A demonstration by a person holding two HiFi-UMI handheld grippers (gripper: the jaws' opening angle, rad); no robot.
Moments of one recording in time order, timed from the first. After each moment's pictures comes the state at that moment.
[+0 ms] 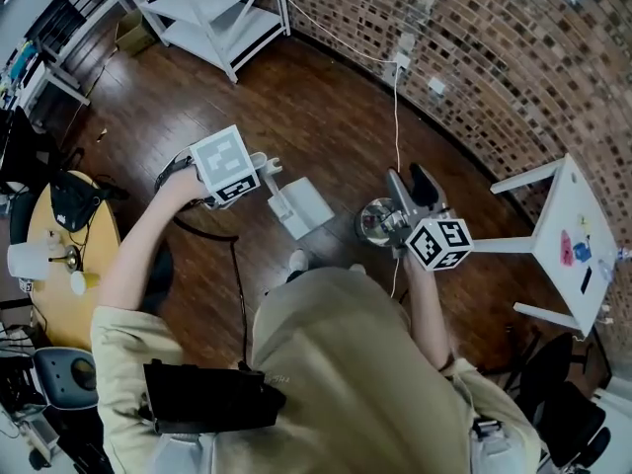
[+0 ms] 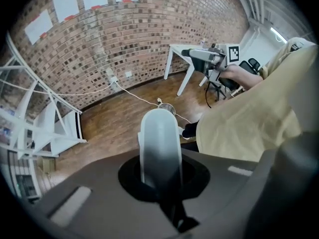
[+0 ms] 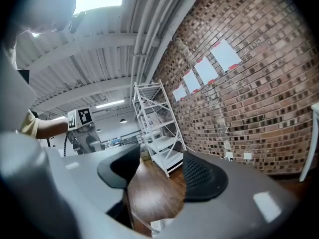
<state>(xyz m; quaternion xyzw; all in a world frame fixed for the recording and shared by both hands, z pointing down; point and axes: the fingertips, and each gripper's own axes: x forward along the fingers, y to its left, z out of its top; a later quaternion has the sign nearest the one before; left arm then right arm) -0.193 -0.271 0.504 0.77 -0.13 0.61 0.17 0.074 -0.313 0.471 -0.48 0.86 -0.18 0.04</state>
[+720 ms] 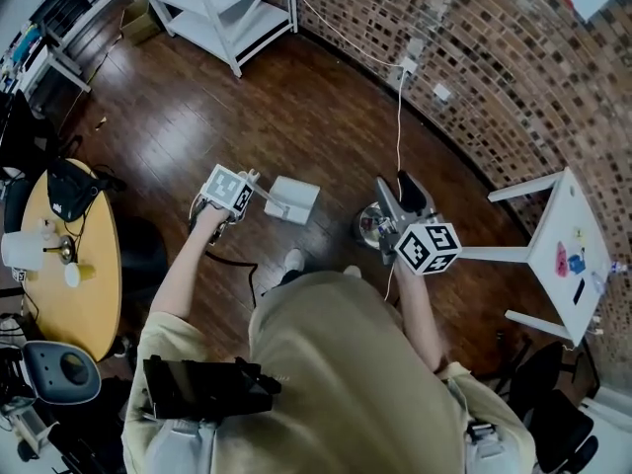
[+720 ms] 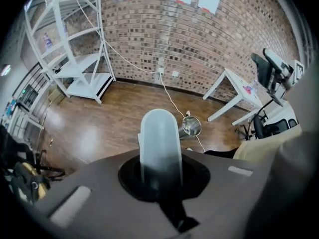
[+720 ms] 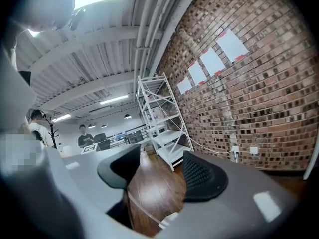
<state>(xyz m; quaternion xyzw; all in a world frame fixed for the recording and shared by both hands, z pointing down) -0.279 -0.274 0.677 0.72 -0.37 0.47 0.35 0.028 -0.309 0.491 -0.45 0.87 -0.19 0.02</state>
